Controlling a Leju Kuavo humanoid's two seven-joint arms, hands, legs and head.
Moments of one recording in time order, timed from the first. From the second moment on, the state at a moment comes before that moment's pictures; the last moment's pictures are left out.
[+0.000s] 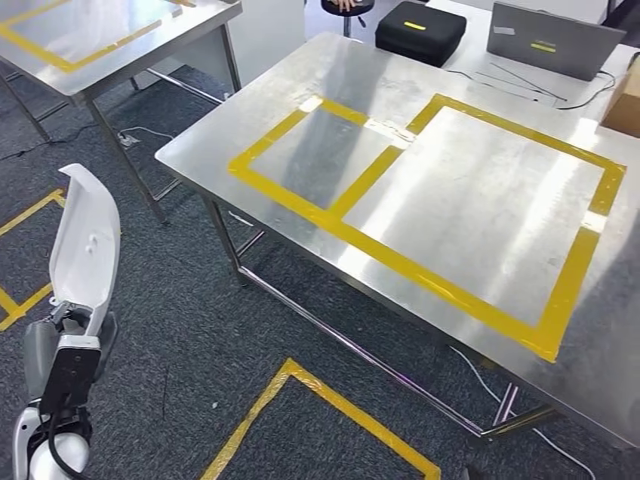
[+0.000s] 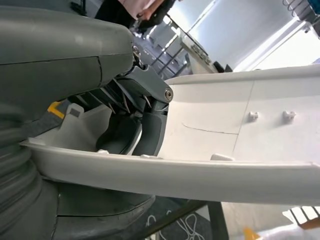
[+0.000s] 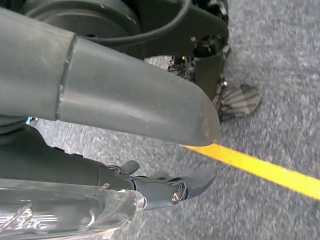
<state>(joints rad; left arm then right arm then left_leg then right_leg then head) 0.17 -0.08 -0.11 -1.44 -0.56 0.24 -0.52 -0.04 0.13 -0.54 -0.21 0.25 0.00 -0.22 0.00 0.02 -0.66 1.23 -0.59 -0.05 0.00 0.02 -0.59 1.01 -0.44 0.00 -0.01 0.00</state>
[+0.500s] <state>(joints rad) 0.15 -0.10 -0.07 -1.44 -0.54 0.26 -0.54 -0.03 0.13 -0.49 -0.21 0.35 0.05 -0.22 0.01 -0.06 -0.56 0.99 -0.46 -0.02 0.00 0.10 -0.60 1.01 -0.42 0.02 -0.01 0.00</state>
